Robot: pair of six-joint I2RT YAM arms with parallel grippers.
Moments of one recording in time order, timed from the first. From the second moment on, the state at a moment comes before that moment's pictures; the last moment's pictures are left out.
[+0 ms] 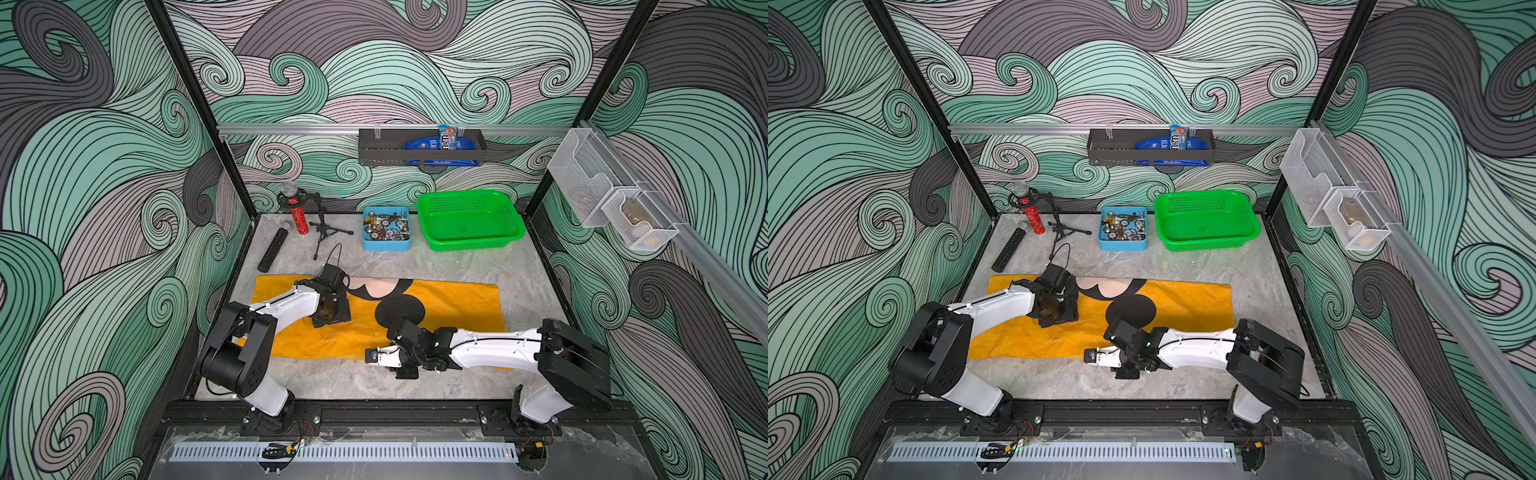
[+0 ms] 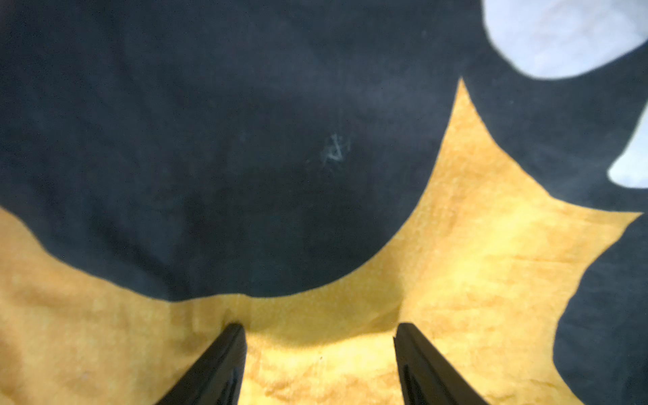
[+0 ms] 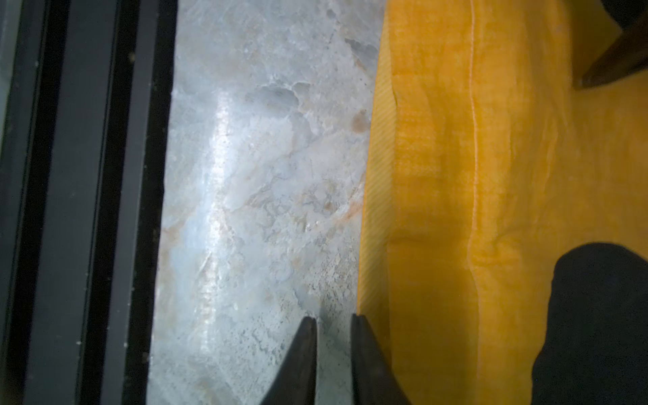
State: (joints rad) left arm -0.37 1.57 0.83 -0.58 0.01 -0.54; right arm 1.12 1.58 0.79 -0.27 -0.10 -0.48
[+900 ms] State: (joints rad) left arm -0.37 1.57 0.83 -0.58 0.01 -0.52; right arm 1.08 1.64 0.79 -0.19 0.04 -0.49
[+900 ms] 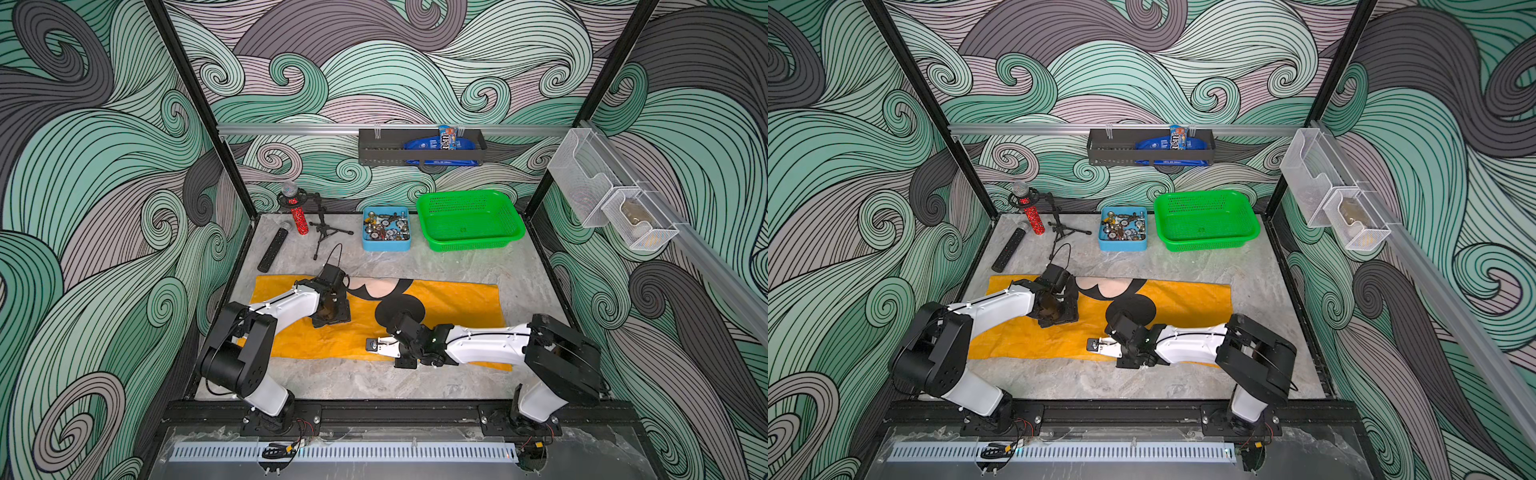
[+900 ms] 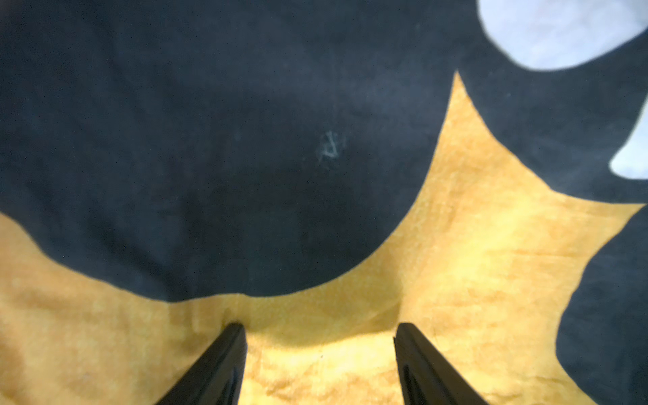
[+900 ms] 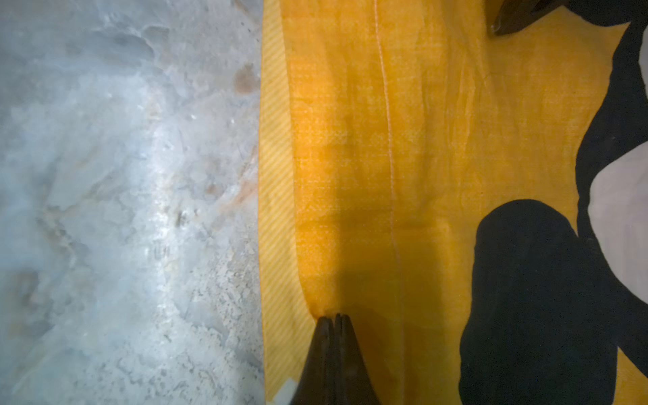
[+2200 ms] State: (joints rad) left arm -0.37 1.56 0.82 -0.58 0.01 -0.50; right arm 1.10 1.71 0.83 -0.15 0.00 -0.46
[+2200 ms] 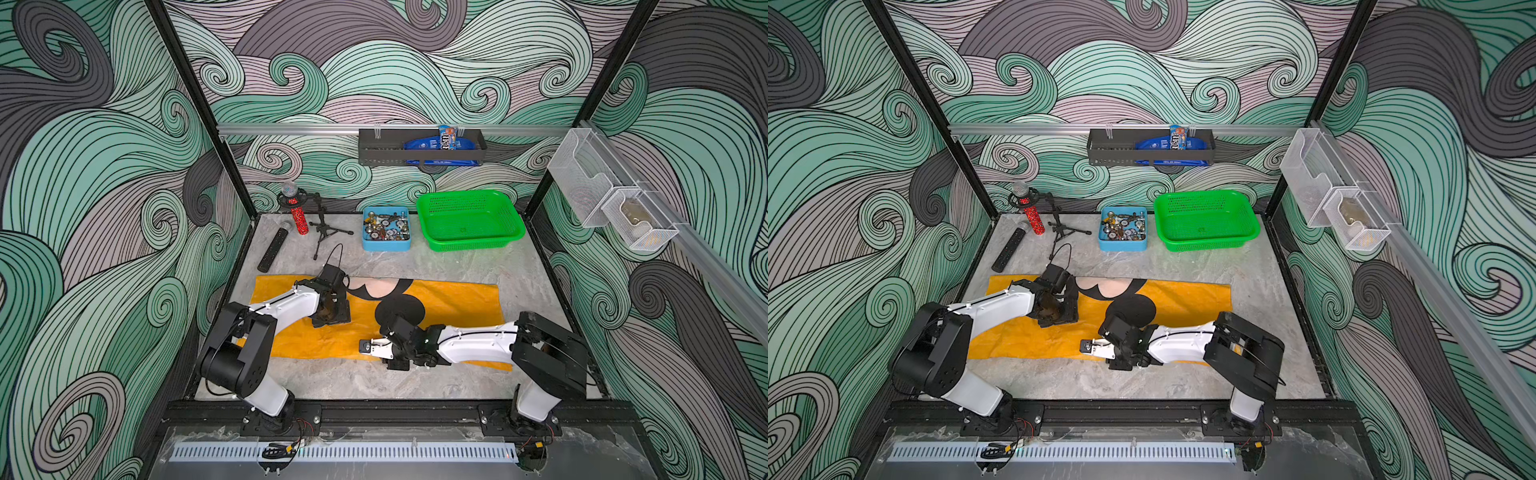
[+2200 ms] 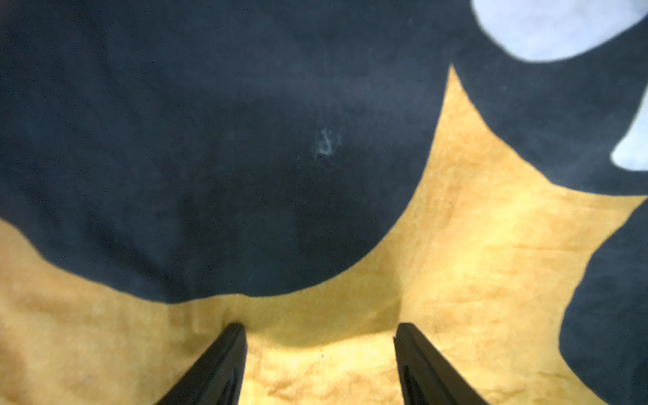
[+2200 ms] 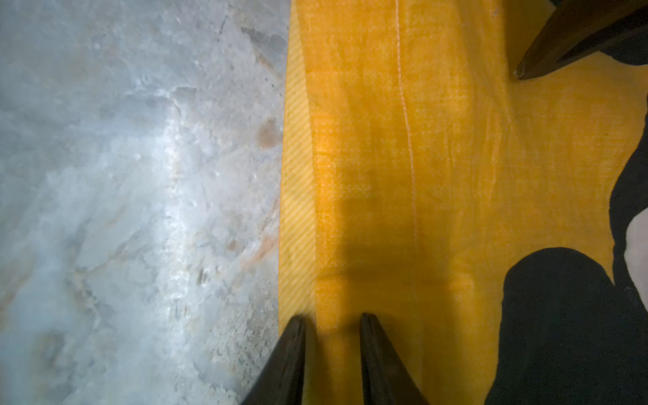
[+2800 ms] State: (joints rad) left arm -0.36 1.55 0.81 -0.57 0.01 -0.48; right arm 1.08 1.70 0.84 -0.14 -0.05 -0.44
